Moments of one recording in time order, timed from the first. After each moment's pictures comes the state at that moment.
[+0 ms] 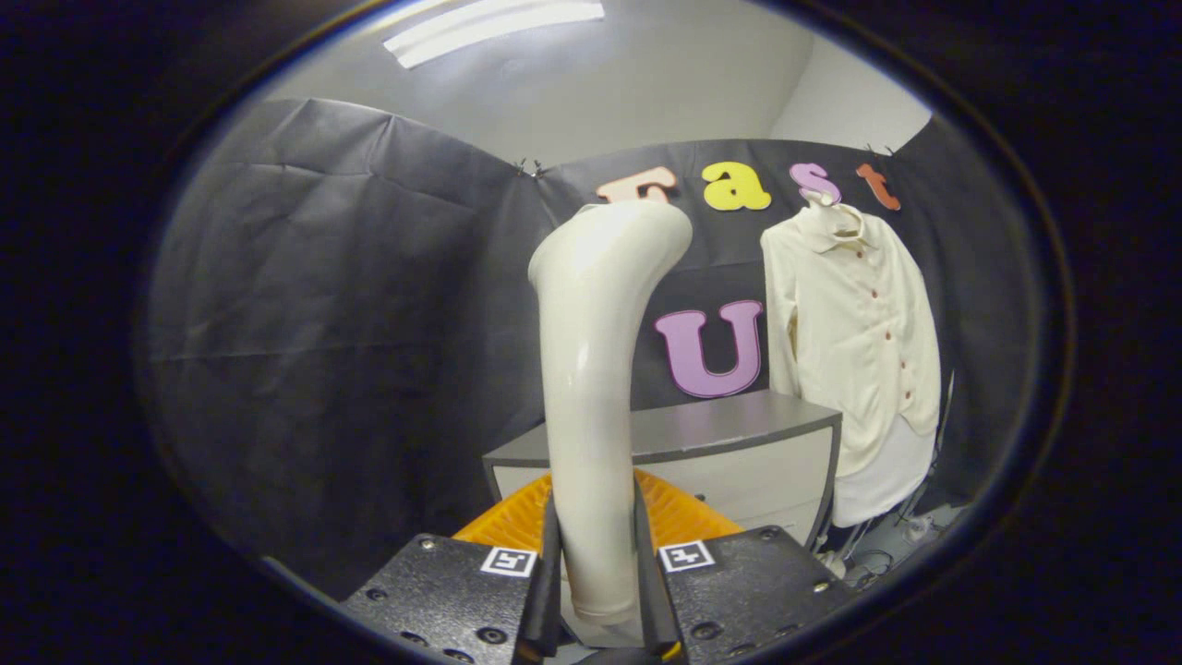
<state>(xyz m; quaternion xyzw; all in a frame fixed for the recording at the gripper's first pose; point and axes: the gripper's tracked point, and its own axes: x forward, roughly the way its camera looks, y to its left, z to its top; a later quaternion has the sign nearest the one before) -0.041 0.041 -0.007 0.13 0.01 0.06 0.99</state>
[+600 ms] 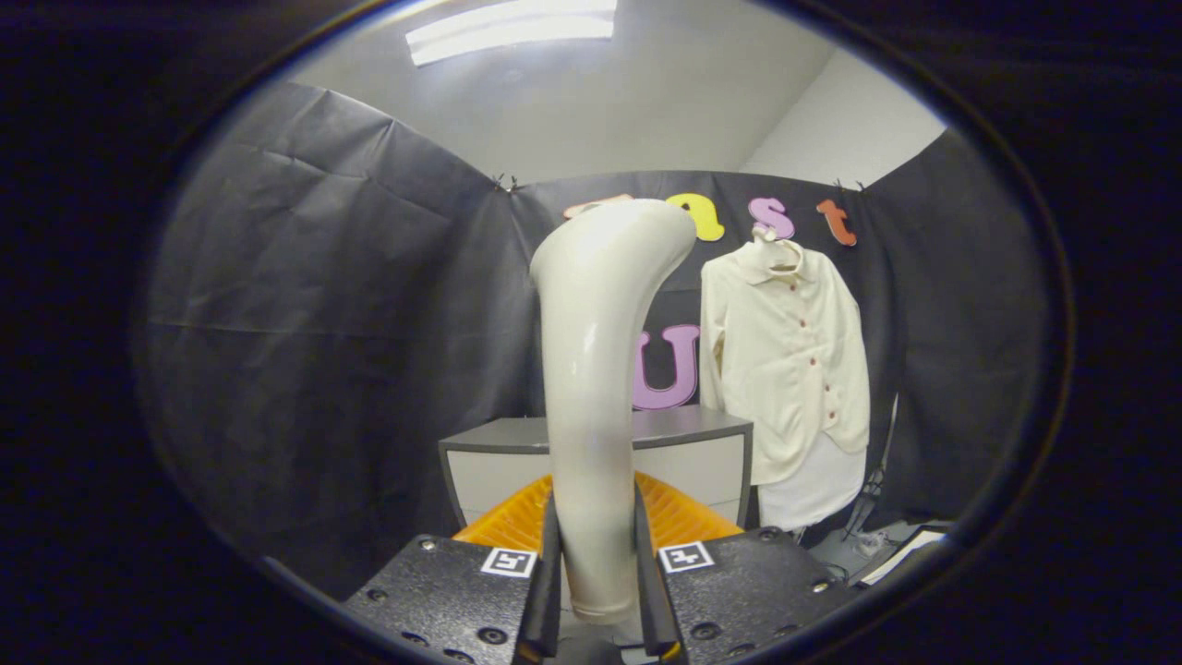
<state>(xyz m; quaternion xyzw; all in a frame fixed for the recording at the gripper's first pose) -0.096 -0.023 -0.017 0.10 -0.01 -0.01 1.00</state>
